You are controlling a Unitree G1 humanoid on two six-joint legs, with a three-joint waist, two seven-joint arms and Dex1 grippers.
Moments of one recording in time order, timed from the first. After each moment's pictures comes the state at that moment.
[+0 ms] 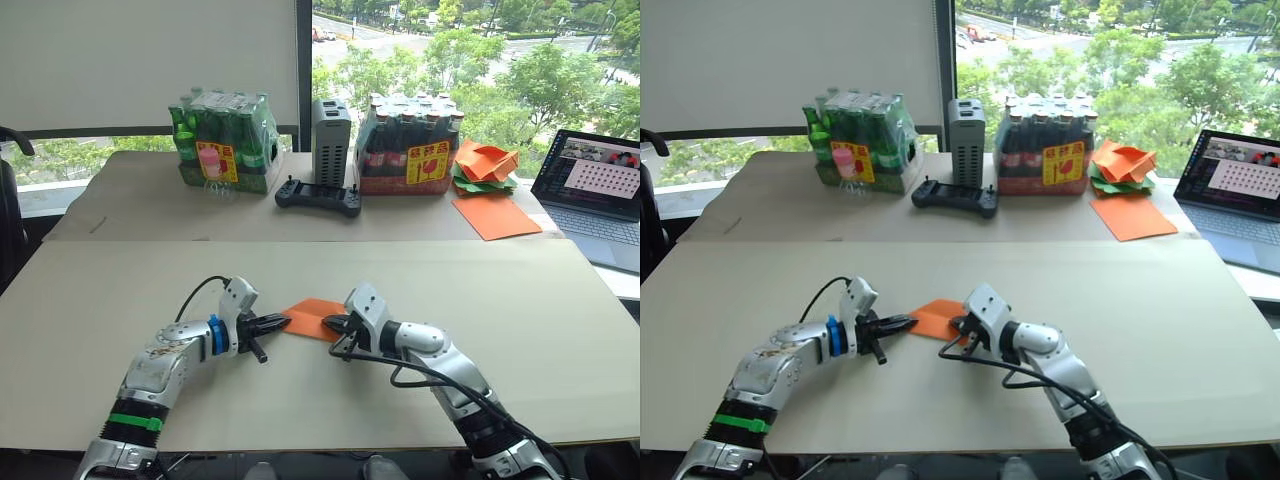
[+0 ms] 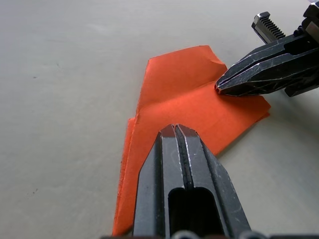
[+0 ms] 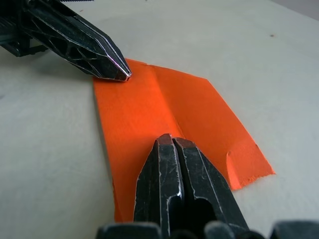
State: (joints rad) left arm -0.35 0.50 -0.06 0.09 -0.40 0.53 -0.89; right arm -0.37 -0.30 0.29 -0.04 0.08 0.41 0.69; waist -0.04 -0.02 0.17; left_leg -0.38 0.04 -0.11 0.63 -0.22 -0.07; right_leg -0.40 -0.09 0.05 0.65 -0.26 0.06
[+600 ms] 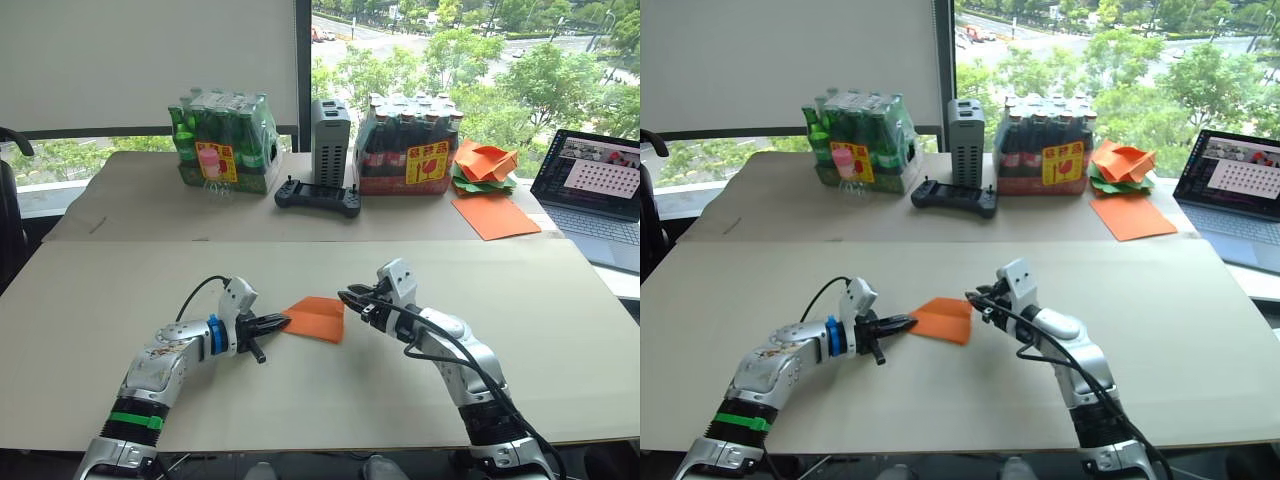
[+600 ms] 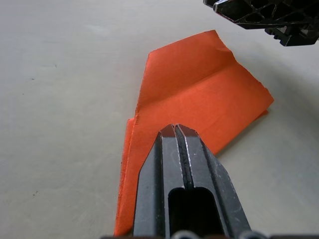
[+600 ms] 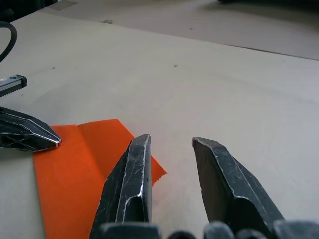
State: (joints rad) left arm -0.35 0.50 -0.06 0.11 -0.39 0.52 -0.91; right arm -0.40 -0.23 0.08 0.00 0.24 0.53 0.59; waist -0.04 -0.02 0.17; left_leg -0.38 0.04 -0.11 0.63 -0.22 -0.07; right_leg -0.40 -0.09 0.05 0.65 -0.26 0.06
